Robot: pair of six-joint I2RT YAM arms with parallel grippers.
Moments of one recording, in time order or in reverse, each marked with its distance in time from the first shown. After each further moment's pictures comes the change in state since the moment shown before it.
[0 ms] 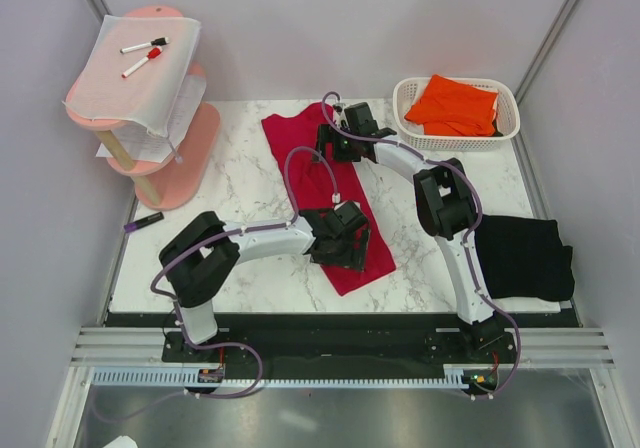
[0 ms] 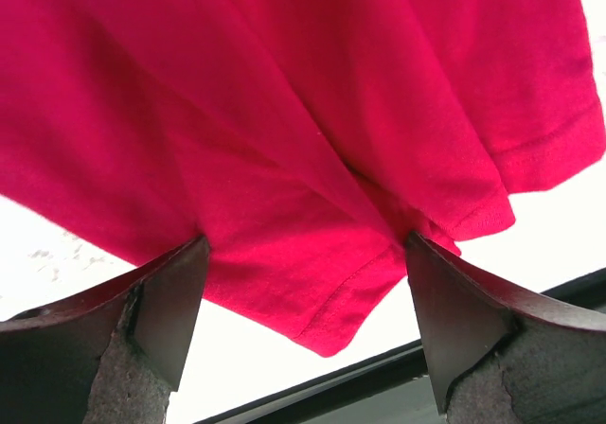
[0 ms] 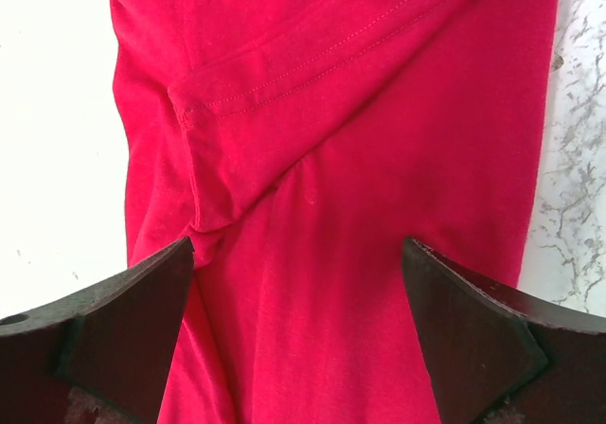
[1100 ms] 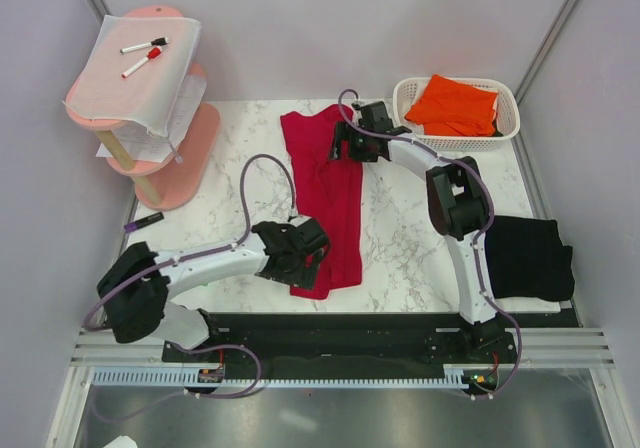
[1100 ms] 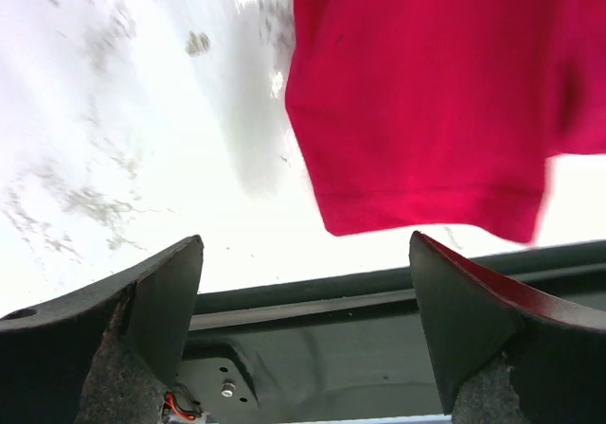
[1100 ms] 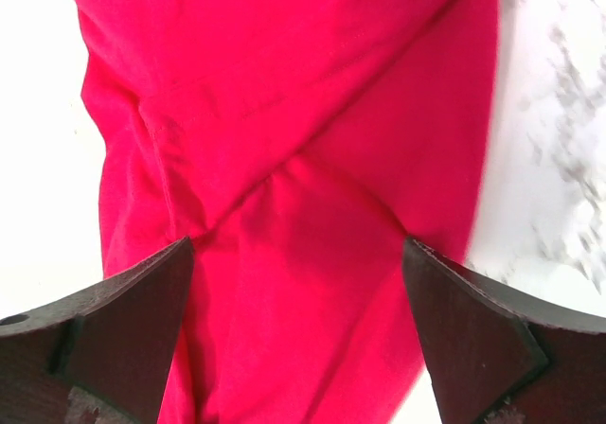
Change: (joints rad) left arm 0.002 -0.352 -0.254 -0.349 -0.195 0.029; right arm -0.063 -0.074 -0.095 -0.018 0.056 0.019
